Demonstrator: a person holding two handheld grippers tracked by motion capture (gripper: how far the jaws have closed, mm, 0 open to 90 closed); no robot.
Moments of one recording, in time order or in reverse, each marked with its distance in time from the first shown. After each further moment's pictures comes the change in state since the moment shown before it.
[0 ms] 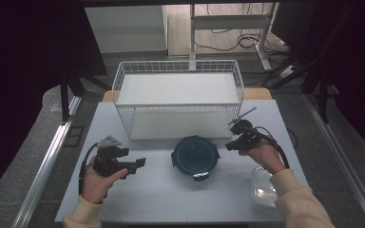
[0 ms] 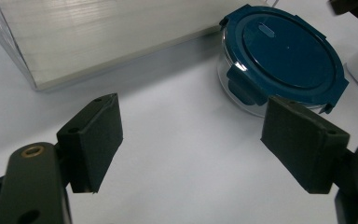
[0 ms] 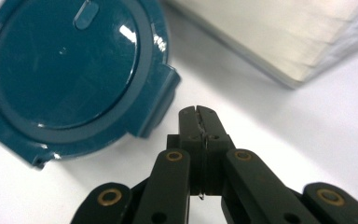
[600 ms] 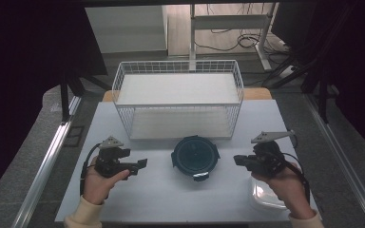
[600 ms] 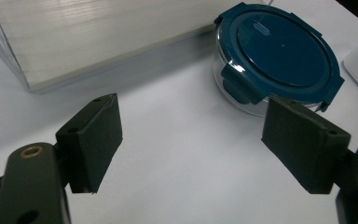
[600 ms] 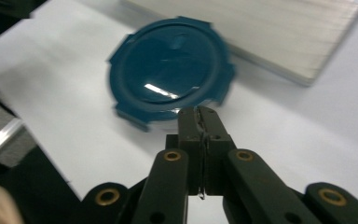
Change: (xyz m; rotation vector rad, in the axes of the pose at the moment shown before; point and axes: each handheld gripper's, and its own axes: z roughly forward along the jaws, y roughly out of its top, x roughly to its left) left arm -0.007 0.000 0.002 0.002 -0.003 0.011; right arm 0.059 -0.066 -0.074 -0.281 0.056 0.034
